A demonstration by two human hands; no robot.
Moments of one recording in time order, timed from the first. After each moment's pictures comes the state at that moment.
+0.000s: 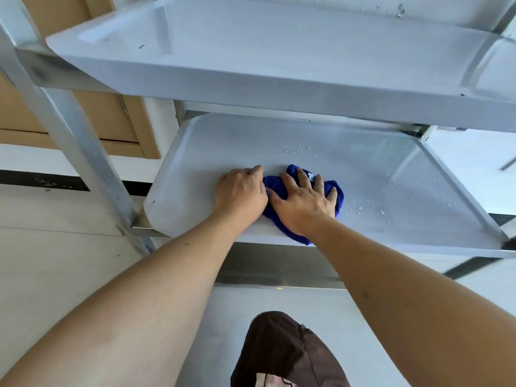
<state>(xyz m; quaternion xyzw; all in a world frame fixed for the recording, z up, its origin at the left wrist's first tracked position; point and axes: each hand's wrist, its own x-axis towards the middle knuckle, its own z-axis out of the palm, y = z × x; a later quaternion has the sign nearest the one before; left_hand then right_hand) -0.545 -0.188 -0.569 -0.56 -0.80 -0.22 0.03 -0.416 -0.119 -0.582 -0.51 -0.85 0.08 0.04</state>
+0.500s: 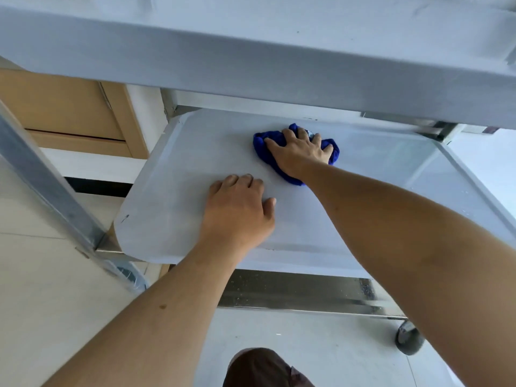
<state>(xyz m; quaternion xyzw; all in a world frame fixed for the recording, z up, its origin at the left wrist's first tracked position) -0.544 -0.179 -0.585 -0.56 -0.82 -0.14 0.06 -0.497 0.015 -0.573 -0.54 -0.84 0.08 0.04</state>
